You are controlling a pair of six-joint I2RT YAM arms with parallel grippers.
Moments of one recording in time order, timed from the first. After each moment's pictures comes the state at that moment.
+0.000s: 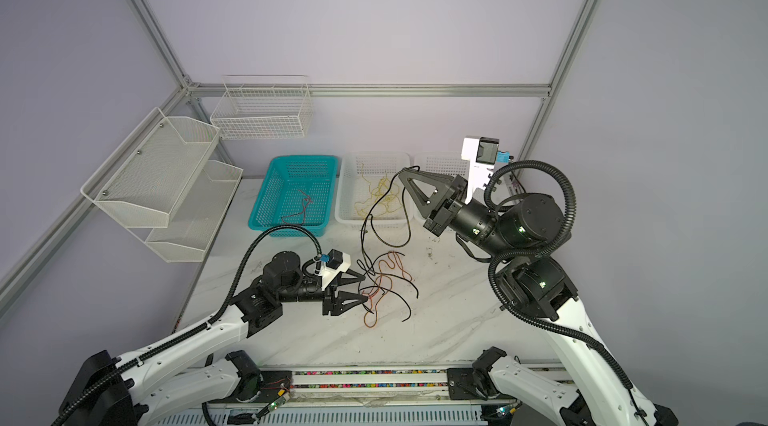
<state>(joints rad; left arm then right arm) -0.69 1.03 0.56 0.16 0.71 -0.03 0.63 0.96 1.41 -0.07 -0.40 0.65</state>
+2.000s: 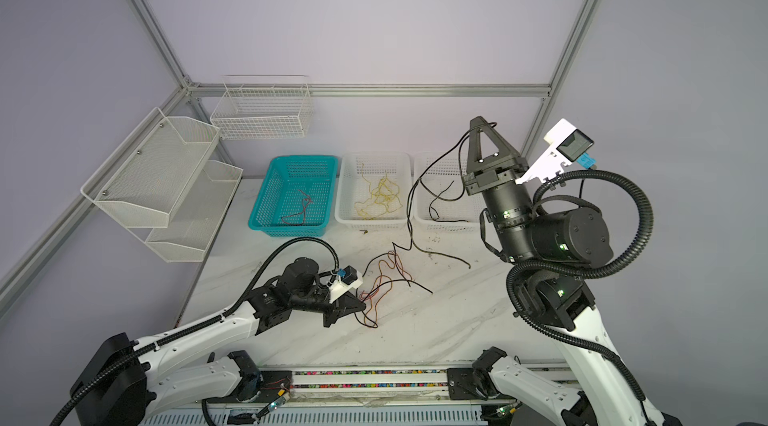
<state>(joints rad) -0.74 1.10 0.57 -0.09 0.62 0.14 0.63 0.98 1.48 0.09 0.21 0.58</state>
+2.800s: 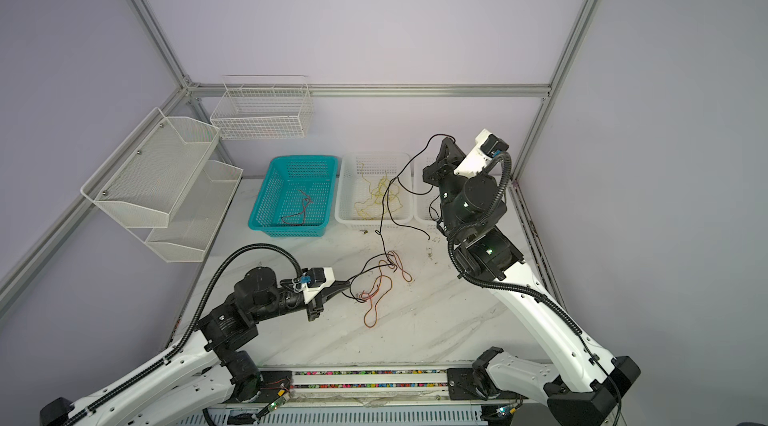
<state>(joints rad) -0.76 0.65 0.54 -0.03 0.36 0.28 0.61 1.15 1.31 0.11 0.58 0.47</state>
